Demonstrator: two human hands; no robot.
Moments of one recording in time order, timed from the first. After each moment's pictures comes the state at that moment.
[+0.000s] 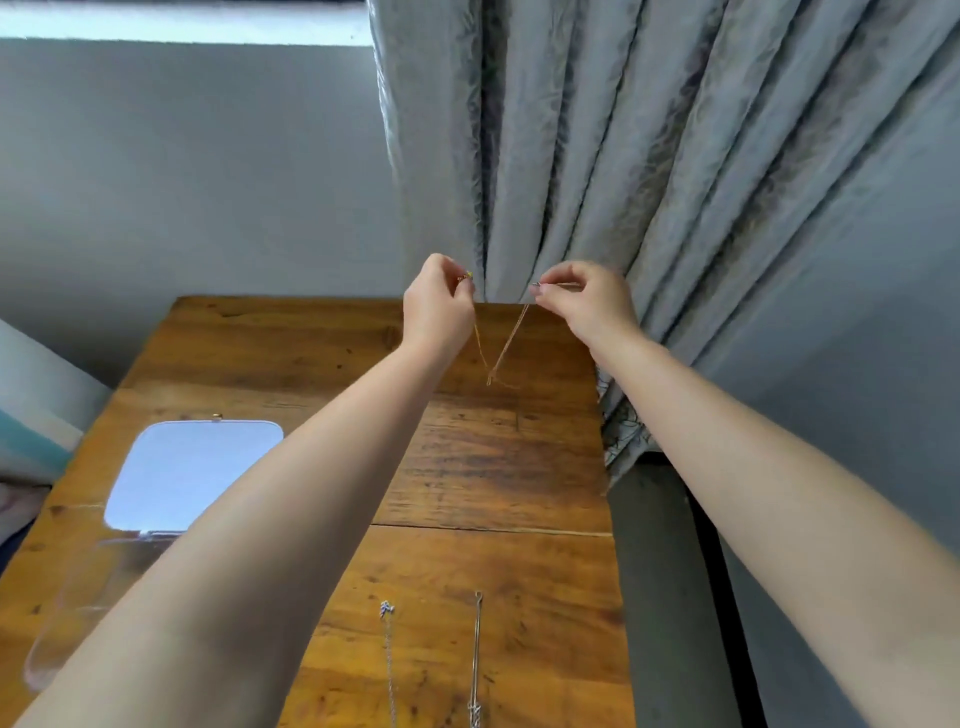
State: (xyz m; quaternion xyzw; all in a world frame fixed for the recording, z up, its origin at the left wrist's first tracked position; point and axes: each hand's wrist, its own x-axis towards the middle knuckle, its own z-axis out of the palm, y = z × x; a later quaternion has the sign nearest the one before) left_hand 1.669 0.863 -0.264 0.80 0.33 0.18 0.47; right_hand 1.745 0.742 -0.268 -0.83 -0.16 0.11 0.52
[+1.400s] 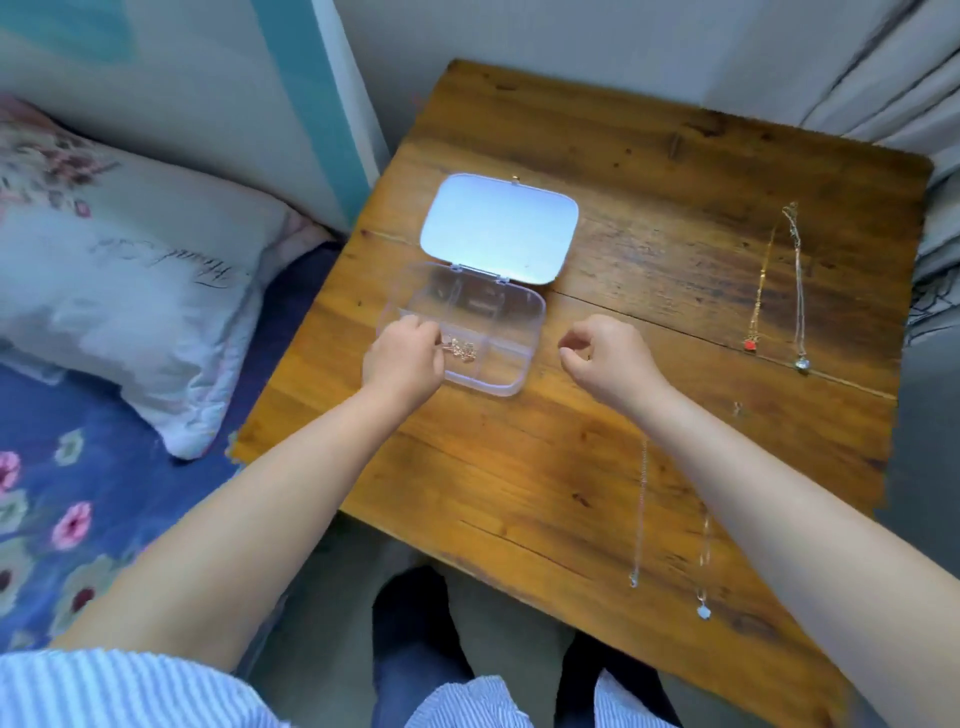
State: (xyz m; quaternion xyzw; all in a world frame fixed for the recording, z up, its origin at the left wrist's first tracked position) left_hand 1.288 0.973 -0.369 0.89 0.42 -0.07 0.15; right_hand 1.443 0.835 -0.349 -0.85 -0.41 0.26 0.21
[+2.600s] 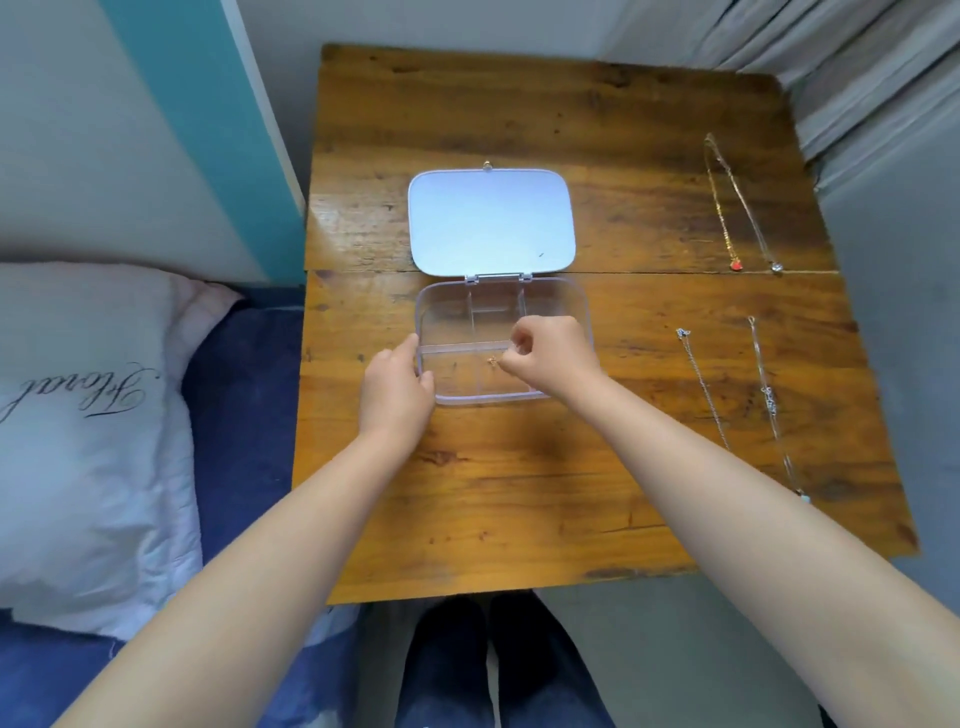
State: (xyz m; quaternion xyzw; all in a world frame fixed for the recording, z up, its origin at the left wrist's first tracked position) left_hand 1.252 1.082 -0.411 0.87 0.34 -0.07 0.36; right_hand 1.353 0.955 -0.390 -0.94 -0.20 0.22 0.20
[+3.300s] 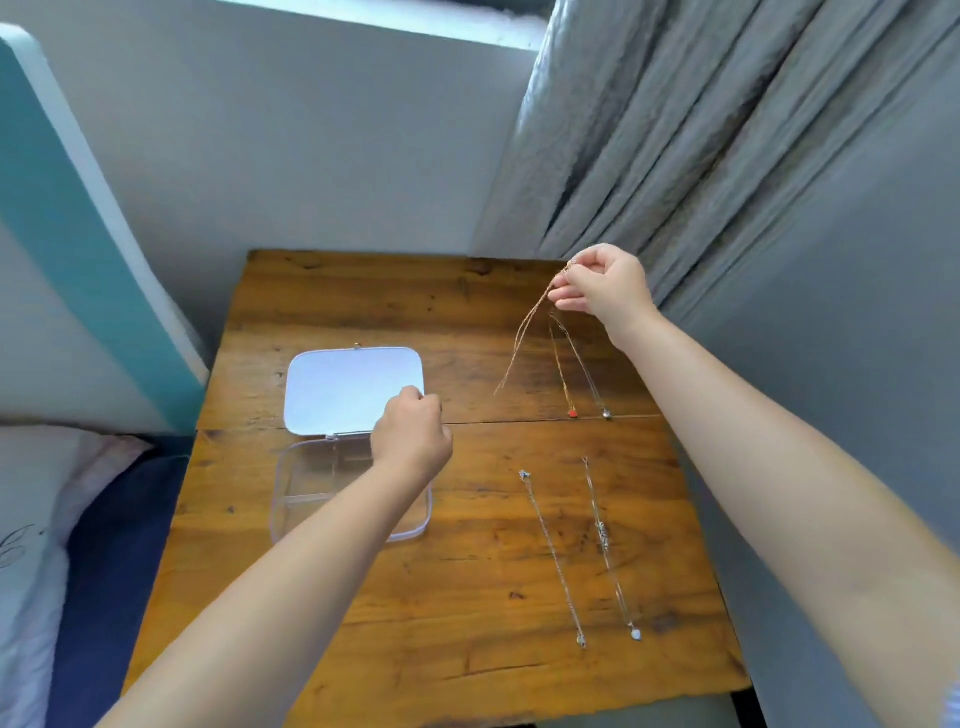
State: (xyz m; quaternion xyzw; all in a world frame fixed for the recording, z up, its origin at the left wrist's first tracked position) left_hand 1.389 0.968 -0.305 0.94 0.24 -0.08 0.24; right_hand 1.543 0.831 -0.207 -0.84 -0.10 0.08 0.53
